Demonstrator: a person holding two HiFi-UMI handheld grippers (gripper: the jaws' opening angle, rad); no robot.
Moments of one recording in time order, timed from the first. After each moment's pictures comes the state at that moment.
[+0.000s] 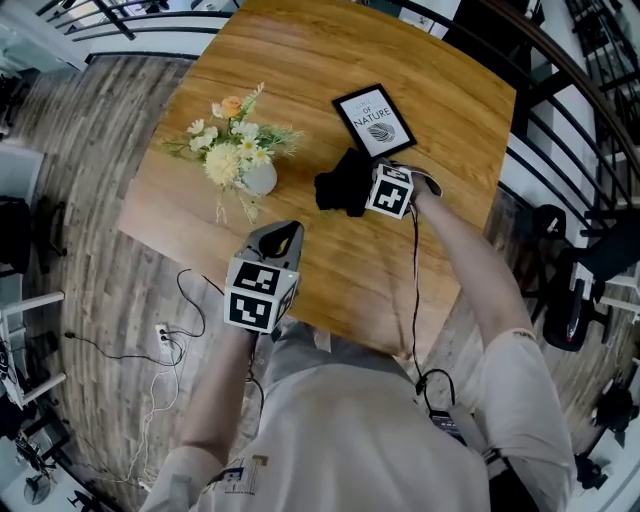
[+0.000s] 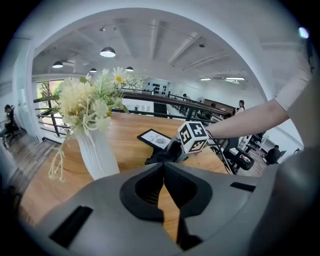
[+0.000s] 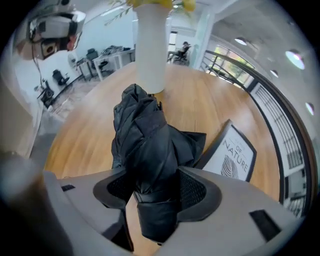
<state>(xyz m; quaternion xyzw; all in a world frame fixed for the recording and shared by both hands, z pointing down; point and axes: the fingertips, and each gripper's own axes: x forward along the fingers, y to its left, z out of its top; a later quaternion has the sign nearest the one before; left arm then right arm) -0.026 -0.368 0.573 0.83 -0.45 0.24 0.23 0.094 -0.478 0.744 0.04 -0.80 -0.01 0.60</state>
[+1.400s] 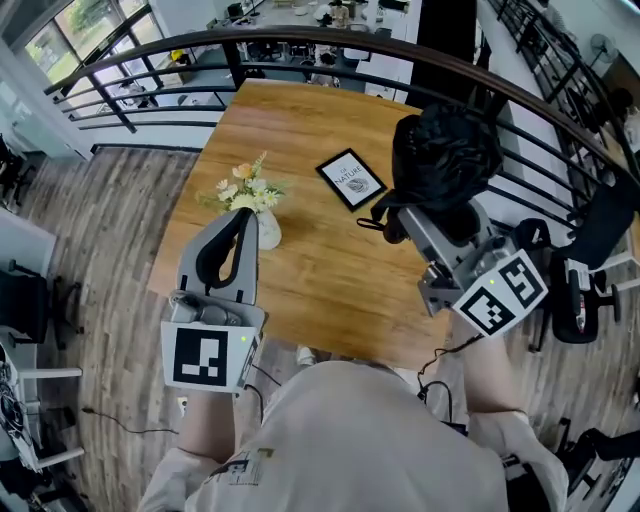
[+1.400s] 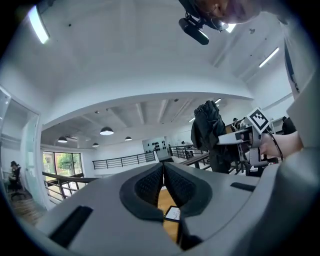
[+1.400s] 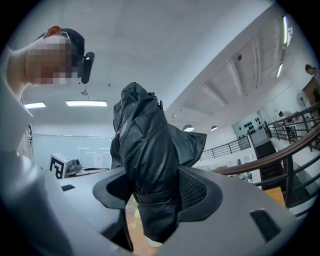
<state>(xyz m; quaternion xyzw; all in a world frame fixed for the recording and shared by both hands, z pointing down) -0.070 -0.311 0.231 0.85 -0.52 0.05 -0.11 0.130 -0.335 0.229 0.41 -0.91 0.06 -0.08</state>
